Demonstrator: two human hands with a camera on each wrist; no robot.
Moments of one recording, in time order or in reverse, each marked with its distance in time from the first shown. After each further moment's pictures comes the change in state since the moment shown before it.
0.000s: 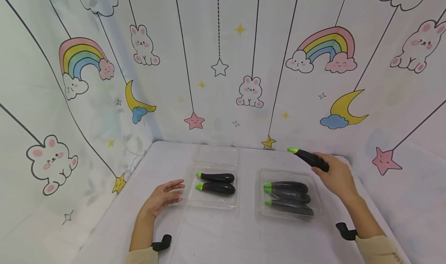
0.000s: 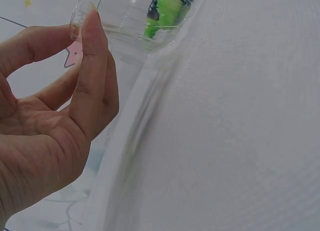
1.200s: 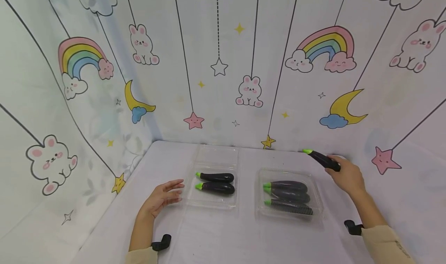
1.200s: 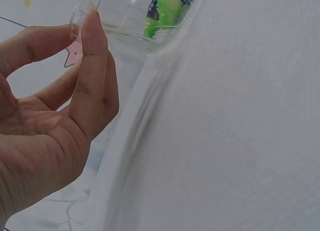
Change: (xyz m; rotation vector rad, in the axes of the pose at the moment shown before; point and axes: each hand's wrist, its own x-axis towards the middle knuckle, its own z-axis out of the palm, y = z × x) left_hand 0.000 -0.001 -0.002 0.002 -0.004 0.005; right_hand 0.007 0.075 0.005 -0.065 -0.067 0.113
